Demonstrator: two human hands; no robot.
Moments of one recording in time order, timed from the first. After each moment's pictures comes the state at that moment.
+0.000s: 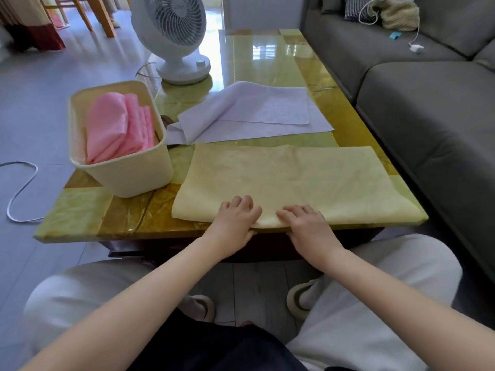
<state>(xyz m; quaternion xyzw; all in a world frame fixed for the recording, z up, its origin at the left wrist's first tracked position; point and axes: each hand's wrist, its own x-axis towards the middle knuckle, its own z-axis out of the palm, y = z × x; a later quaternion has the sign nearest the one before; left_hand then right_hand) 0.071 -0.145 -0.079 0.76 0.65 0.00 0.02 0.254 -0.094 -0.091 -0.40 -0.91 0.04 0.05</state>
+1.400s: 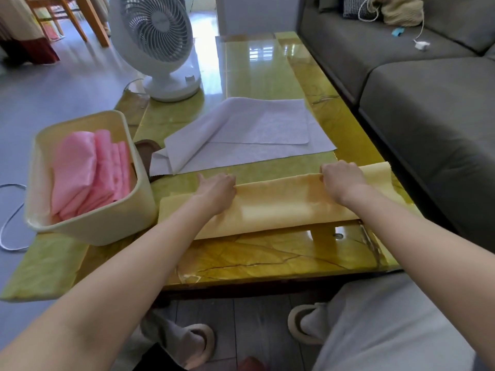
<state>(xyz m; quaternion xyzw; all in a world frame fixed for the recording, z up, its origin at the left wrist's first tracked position) 0.017 0.003 -0.039 0.62 0.77 -0.04 0.12 0.249 0.097 -0.038 -0.55 -0.83 -0.08 -0.09</state>
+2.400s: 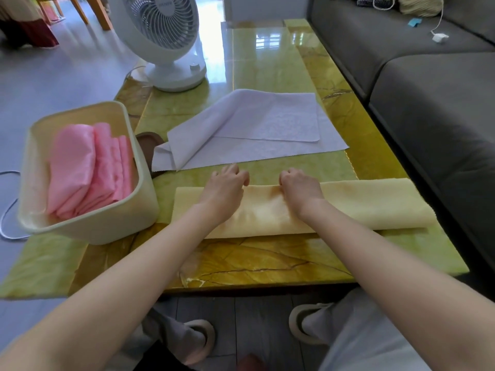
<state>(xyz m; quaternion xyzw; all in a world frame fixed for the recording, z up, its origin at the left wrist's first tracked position) 0.014 -0.003 -0.050 0.67 0.74 0.07 0.04 0.167 0.065 -0.057 -0.50 -0.86 0.04 -0.02</state>
